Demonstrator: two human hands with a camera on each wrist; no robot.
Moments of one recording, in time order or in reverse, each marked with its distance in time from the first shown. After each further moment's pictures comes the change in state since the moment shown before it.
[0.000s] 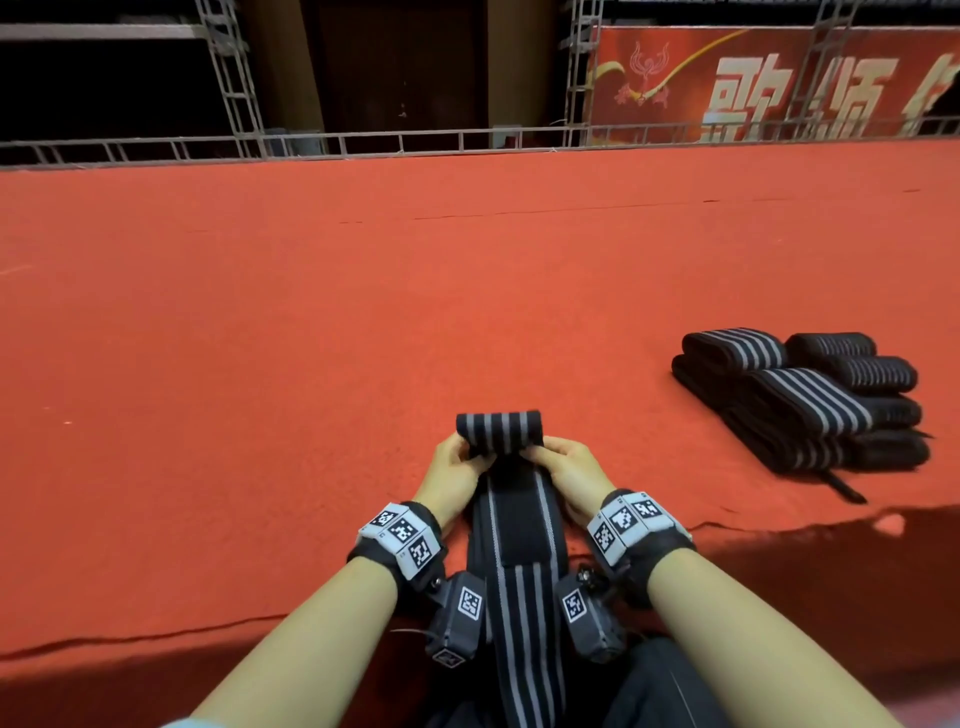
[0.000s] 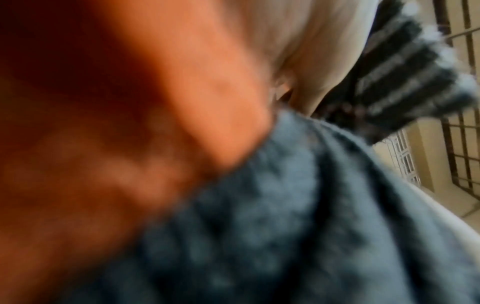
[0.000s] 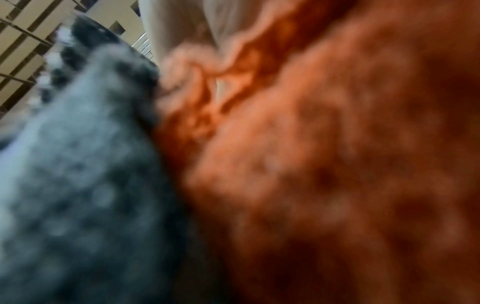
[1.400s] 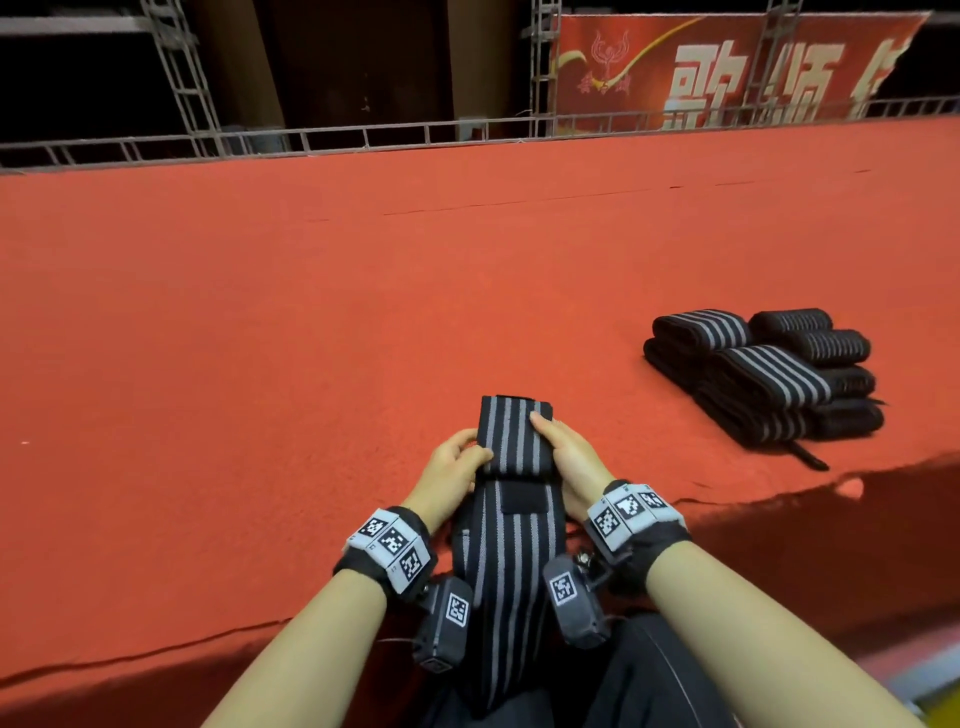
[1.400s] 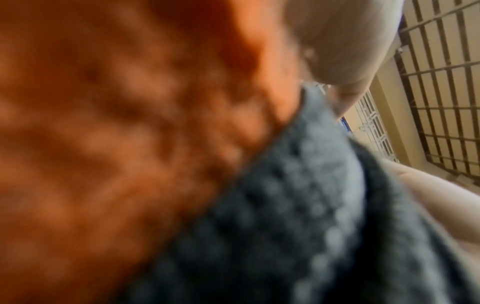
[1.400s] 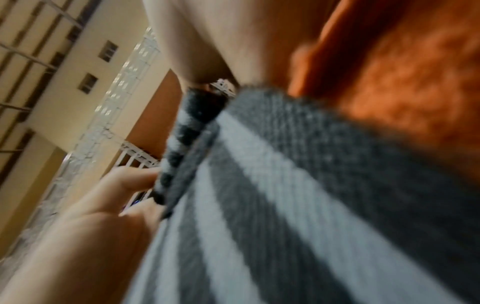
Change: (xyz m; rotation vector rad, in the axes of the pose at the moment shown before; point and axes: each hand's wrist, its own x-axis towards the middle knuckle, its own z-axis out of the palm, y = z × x) left_hand -0.006 0.004 0.008 0.092 -0.183 -0.143; right_hand -0.011 -0.008 -0.008 0.251 0.121 0.096
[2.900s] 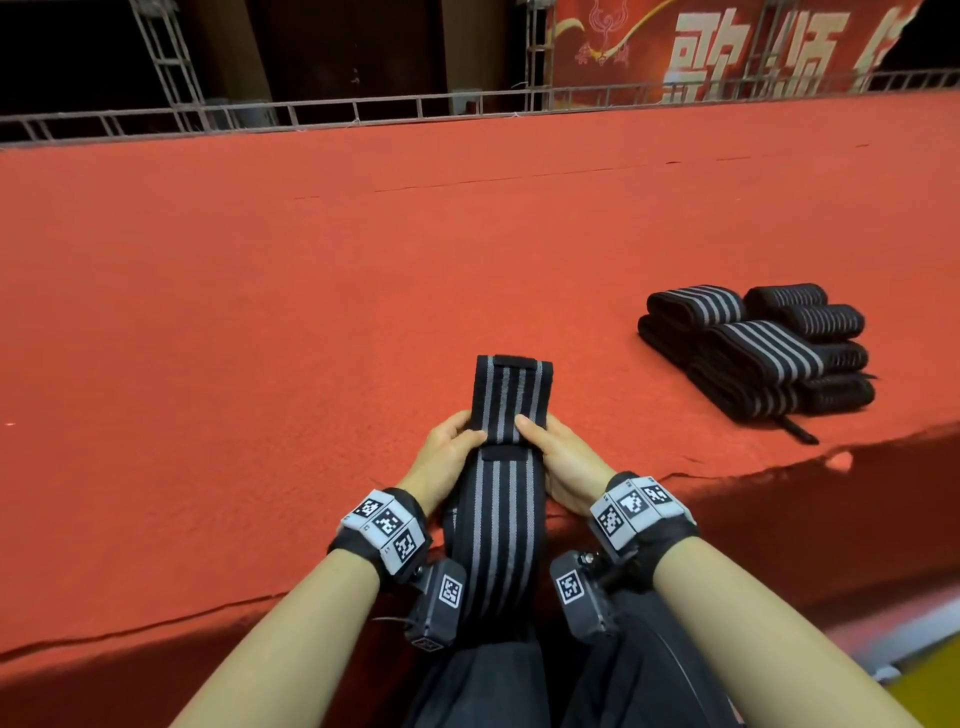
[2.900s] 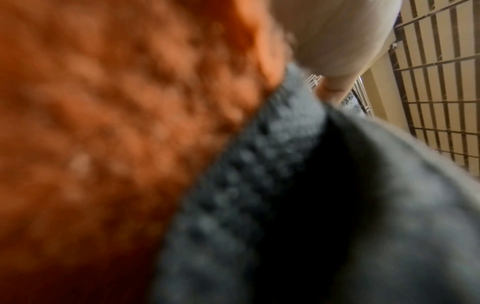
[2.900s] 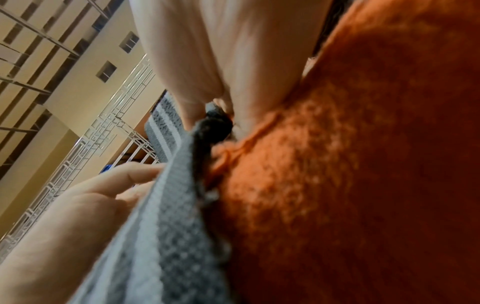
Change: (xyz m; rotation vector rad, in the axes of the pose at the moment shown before) left_hand -0.005 -0.004 0.000 -0.097 -0.051 0.022; right_hand -0.018 0.009 -0.009 -0.017 -0.272 -0.014
